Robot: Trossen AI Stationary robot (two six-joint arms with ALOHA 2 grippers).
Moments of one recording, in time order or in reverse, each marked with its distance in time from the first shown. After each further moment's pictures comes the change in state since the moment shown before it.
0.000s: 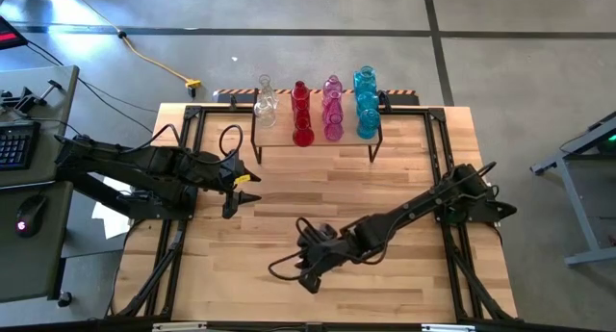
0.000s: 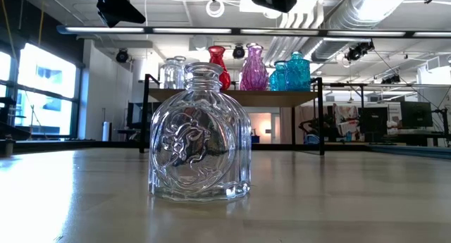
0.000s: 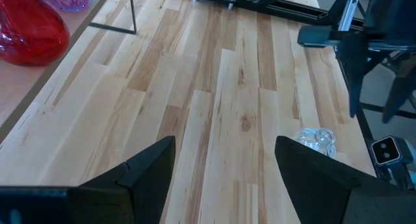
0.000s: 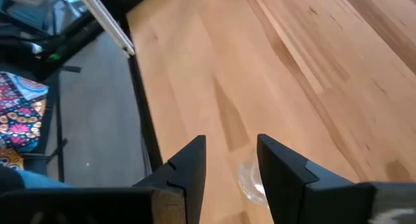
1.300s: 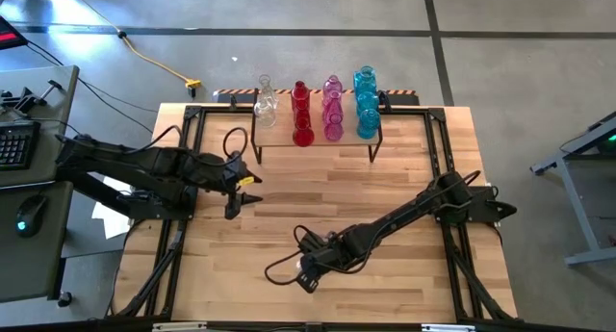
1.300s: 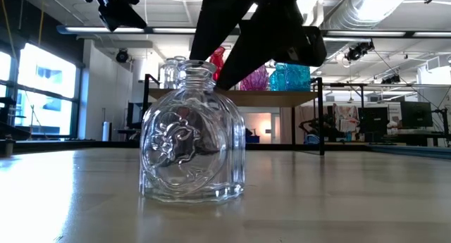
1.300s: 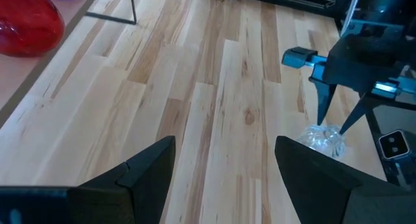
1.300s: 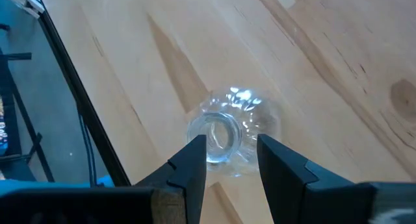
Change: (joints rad) left arm 0.000 0.031 -0.001 -0.001 0.000 -0.001; right arm -0.006 0.129 0.000 -0.099 -0.079 0.198
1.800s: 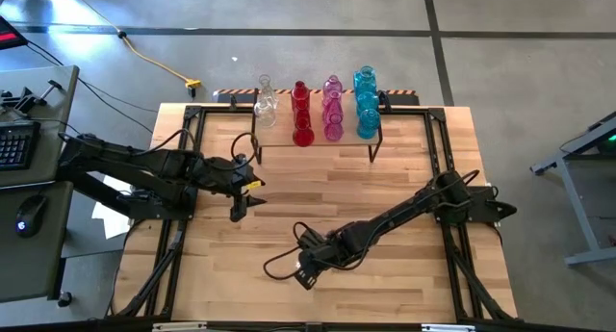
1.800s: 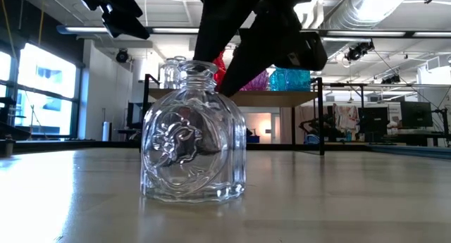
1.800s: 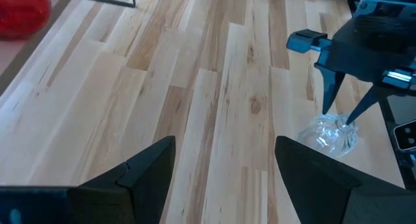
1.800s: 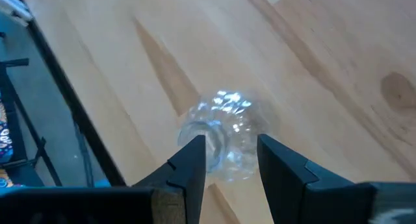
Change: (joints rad) left arm 0.000 0.067 0.000 0.003 0.000 -0.001; right arm -0.022 0.003 0.000 -0.011 -0.030 0.041
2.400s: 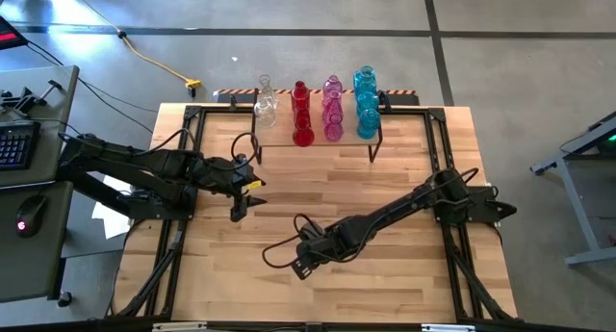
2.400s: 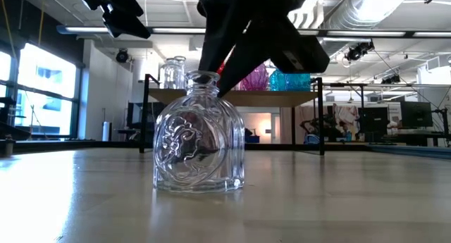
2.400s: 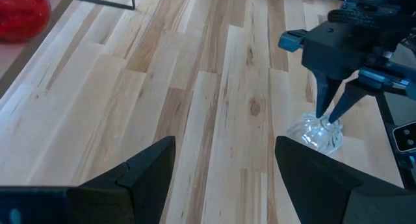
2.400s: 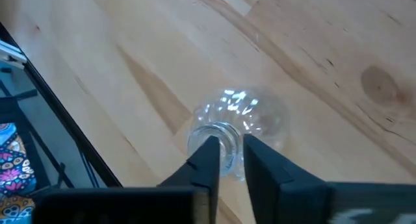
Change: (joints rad) left arm 0.000 0.001 0.000 0.007 0.000 0.002; right arm -0.037 -0.001 0.000 -0.024 -0.013 0.133
